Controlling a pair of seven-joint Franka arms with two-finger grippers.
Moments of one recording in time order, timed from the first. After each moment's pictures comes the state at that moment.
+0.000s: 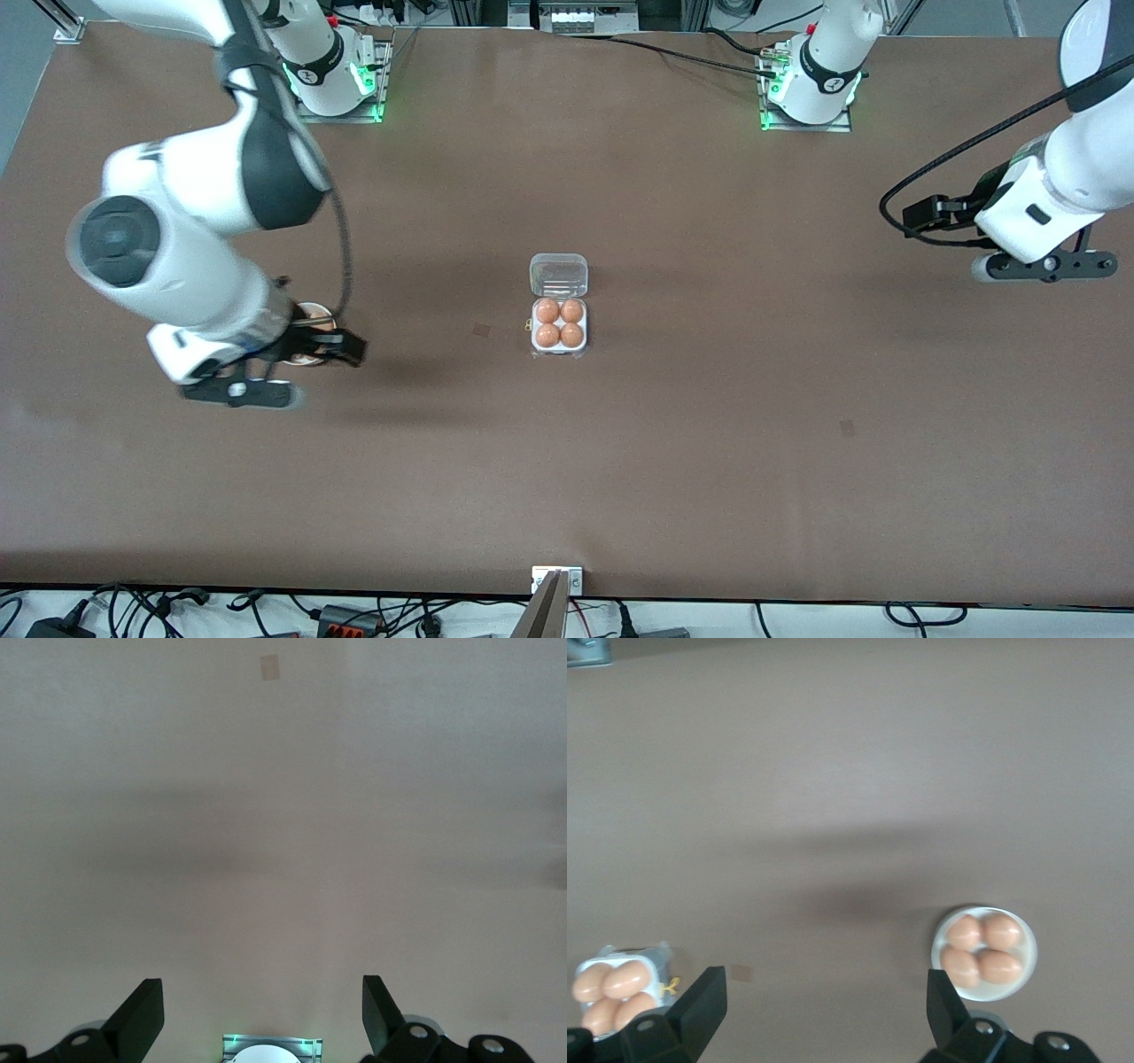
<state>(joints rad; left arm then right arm) -0.06 0.11 -0.03 -1.58 0.01 1.47 -0.11 0.32 0.51 -0.11 -1.24 0.07 1.76 0.32</state>
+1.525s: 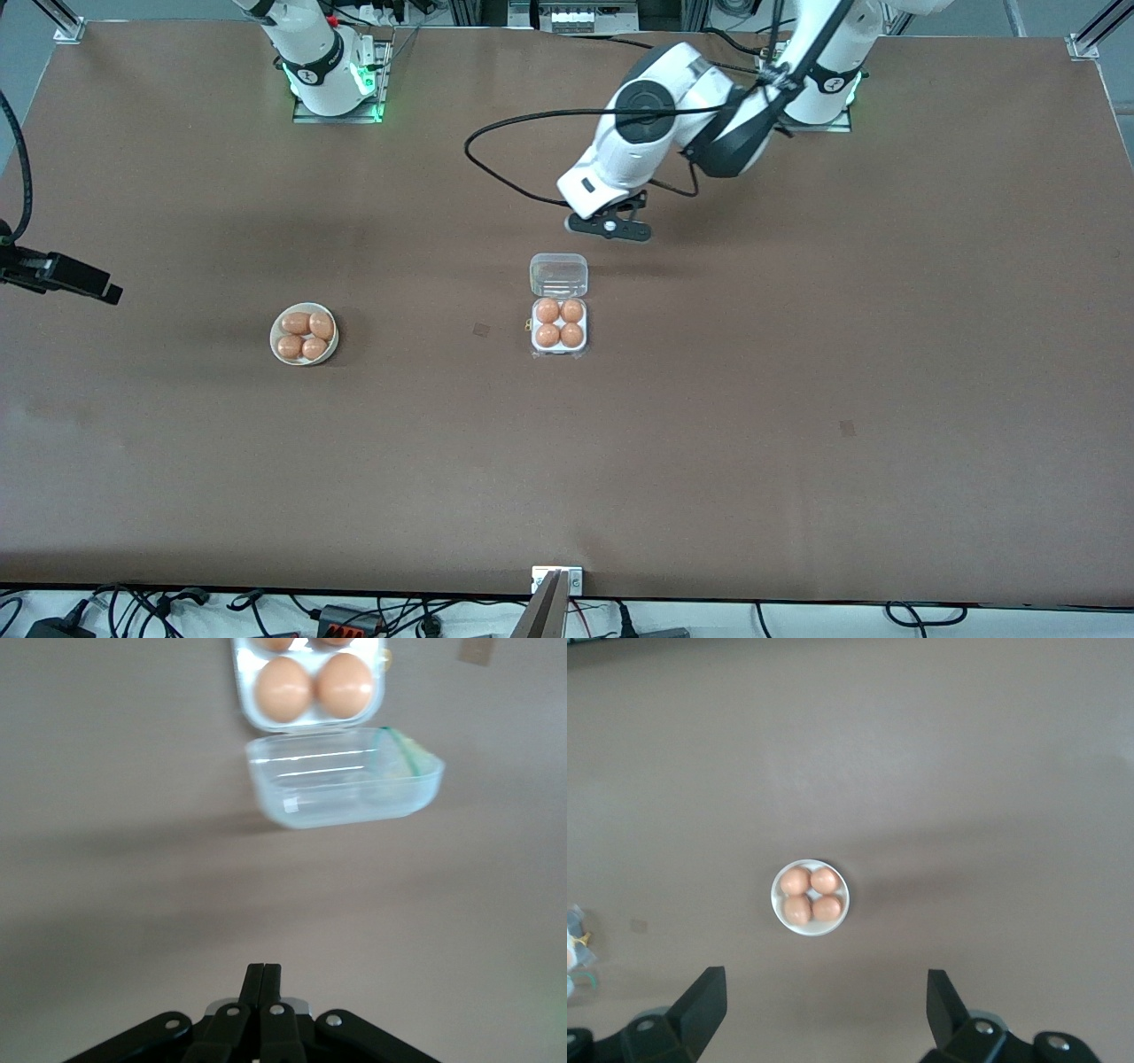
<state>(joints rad) -0.62 0.35 -0.22 -1.88 -0.20 2.19 -0.62 -0.05 0.23 -0.02 -1.36 0.02 1.58 0.07</state>
